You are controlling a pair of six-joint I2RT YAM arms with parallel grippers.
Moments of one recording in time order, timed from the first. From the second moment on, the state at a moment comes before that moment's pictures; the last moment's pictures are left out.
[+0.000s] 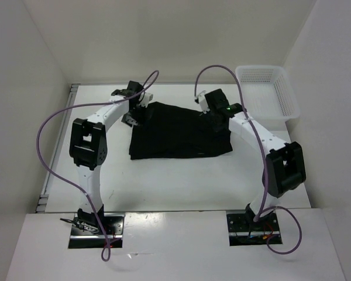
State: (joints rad) left arm -0.23 2.10 1.70 -0.84 0.04 0.05; right arm 0.38 1.62 1.31 -0.66 0.24 -0.32
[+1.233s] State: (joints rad) left arm -0.18 2.49 2.24 -0.89 0.15 0.07; right arm 0.46 2.31 1.96 -0.58 0.00 -0.14
